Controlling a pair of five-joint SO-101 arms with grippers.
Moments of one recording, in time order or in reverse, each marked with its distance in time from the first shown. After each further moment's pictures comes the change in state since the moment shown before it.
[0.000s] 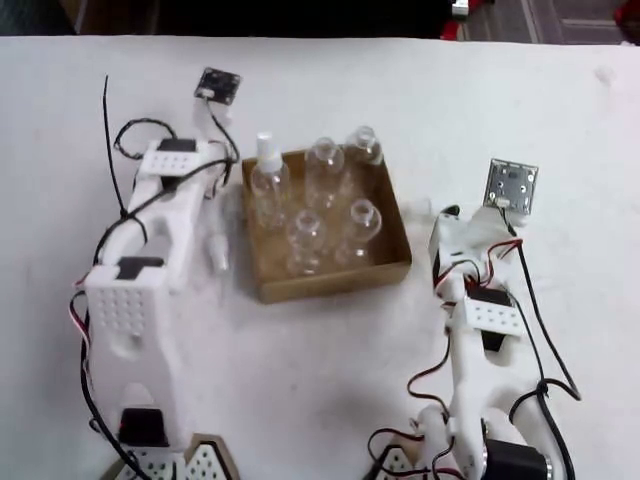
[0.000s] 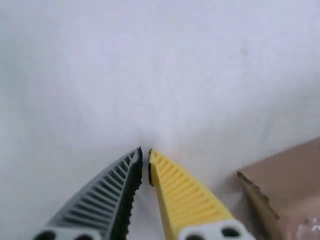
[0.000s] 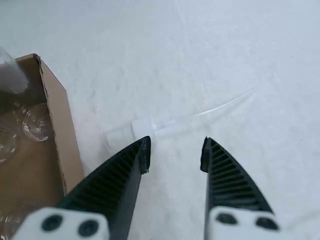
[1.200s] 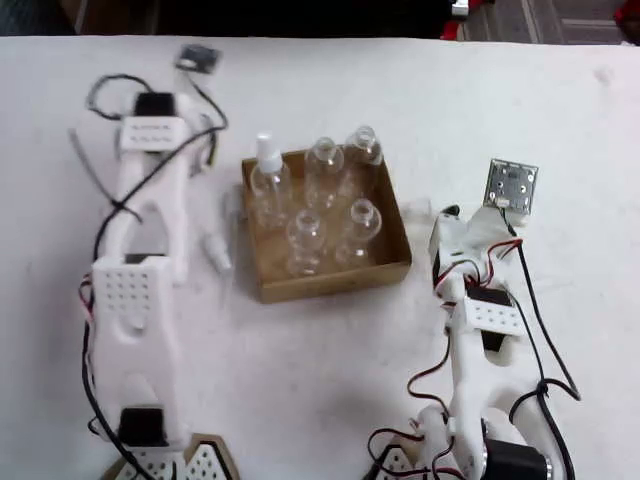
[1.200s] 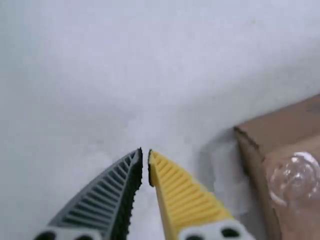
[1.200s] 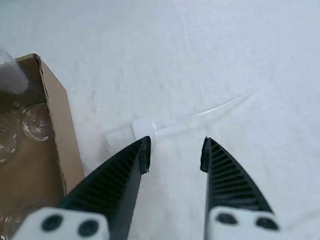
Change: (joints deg) left arm -1.9 9.7 -35.8 37.7 2.1; right arm 0.0 0.0 0.0 0.0 0.0
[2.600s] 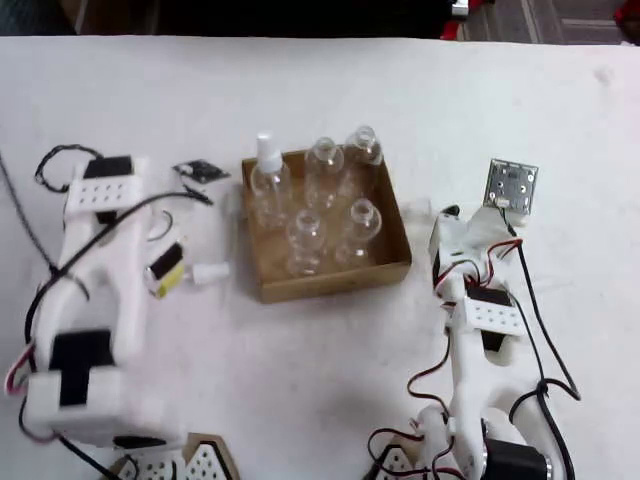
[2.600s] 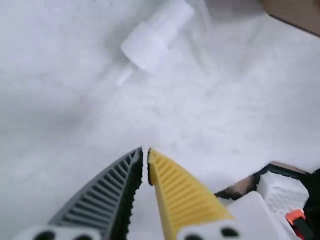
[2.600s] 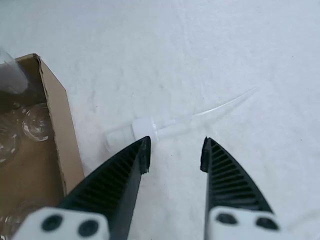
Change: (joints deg) left arm -6.1 -47.3 66.5 9.6 -29.5; right arm 0.0 0.0 0.0 0.0 0.0
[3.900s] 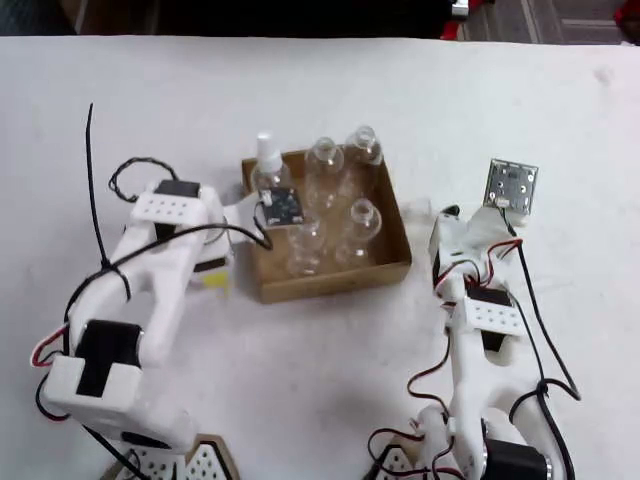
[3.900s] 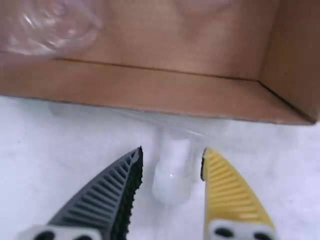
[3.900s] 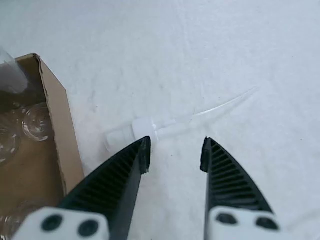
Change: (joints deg) left arm 13.0 2.5 9.3 -30.6 -27.3; right arm 0.0 0.0 0.0 0.0 0.0
